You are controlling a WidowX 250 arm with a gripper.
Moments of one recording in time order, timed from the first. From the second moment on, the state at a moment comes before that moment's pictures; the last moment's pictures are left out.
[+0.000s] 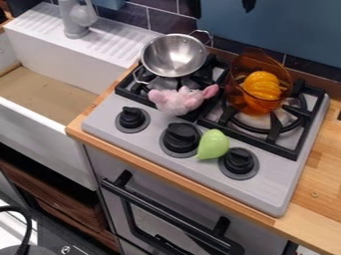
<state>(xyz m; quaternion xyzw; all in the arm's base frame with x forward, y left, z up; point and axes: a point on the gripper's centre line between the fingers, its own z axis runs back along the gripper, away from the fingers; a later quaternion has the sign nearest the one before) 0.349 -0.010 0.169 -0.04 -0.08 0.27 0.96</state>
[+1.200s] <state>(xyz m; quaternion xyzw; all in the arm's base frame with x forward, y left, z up) 0.327 0.043 0.129 -0.06 -0.10 0.00 0.99</state>
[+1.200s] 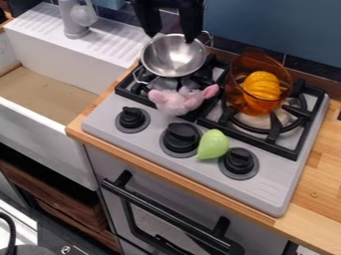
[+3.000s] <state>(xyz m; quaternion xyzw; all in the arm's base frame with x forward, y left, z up) 0.307 0.013 0.039 -0.02 -0.10 -0.03 0.99</state>
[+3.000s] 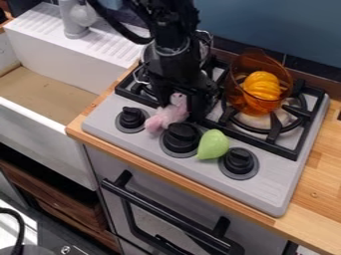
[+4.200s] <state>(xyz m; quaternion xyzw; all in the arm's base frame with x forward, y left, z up) 0.311 0.022 0.094 -0.08 -0.10 0.02 0.99</state>
